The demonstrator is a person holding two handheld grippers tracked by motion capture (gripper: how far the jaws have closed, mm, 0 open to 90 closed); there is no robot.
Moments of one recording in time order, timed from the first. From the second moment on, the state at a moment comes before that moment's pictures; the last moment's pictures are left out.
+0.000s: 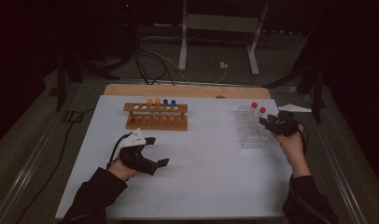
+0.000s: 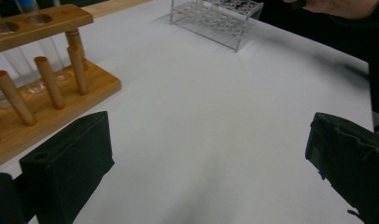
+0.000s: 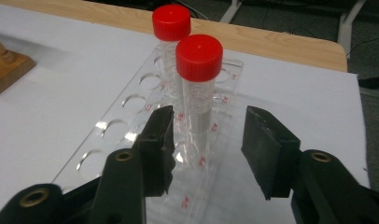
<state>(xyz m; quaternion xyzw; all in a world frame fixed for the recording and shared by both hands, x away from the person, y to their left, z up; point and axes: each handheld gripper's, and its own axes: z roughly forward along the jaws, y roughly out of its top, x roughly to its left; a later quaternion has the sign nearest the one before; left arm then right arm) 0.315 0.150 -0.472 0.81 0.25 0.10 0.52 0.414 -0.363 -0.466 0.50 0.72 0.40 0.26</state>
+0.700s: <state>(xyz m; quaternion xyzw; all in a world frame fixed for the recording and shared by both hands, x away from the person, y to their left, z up) 0.317 0.153 -0.473 0.81 0.25 0.10 0.52 0.419 -0.353 -0.442 0.48 0.73 0.40 0.27</state>
